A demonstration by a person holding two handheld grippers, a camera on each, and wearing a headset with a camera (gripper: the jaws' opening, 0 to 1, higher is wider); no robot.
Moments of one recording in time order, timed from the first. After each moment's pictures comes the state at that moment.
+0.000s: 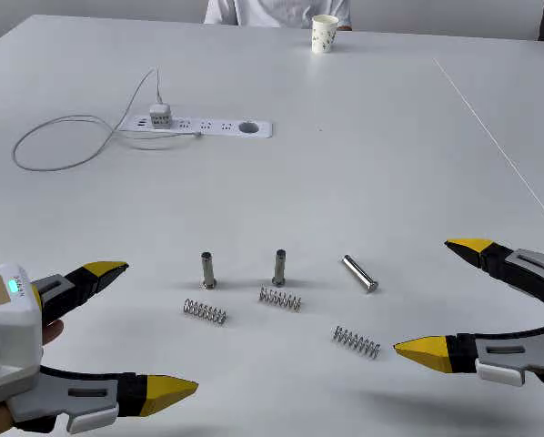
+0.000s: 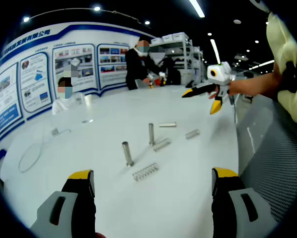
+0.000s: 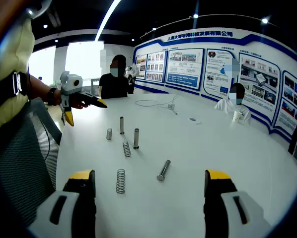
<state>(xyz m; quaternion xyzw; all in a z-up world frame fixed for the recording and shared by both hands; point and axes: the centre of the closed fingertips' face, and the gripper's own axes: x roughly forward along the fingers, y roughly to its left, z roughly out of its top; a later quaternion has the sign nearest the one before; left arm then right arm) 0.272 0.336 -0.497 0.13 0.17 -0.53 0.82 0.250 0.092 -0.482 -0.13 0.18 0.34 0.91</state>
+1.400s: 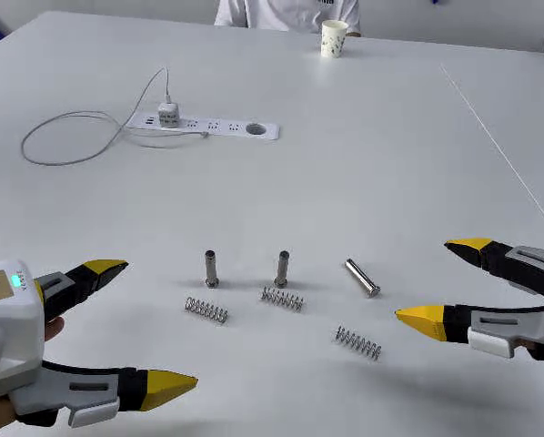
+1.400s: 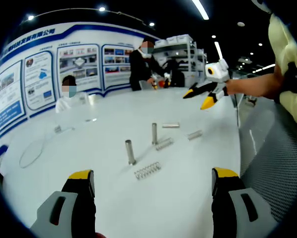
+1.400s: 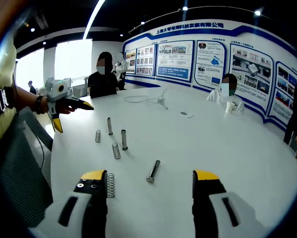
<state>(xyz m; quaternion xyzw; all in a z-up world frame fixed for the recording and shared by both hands) 0.274 0.340 -0.500 0.12 0.16 -0.51 0.83 0.273 0.084 -0.476 -0.11 0.22 0.30 0.92</state>
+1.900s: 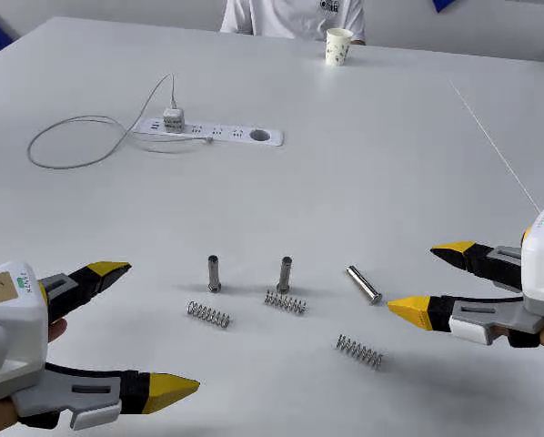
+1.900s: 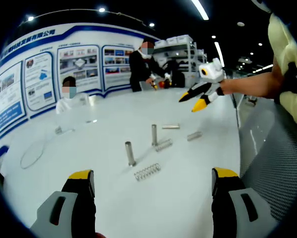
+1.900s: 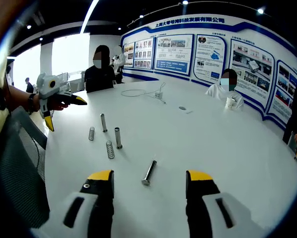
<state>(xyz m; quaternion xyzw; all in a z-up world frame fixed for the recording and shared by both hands) 0.273 0.339 -0.497 0.12 0.16 -0.51 0.84 0.291 0.087 -0.484 -0.12 0.25 0.29 0.92</state>
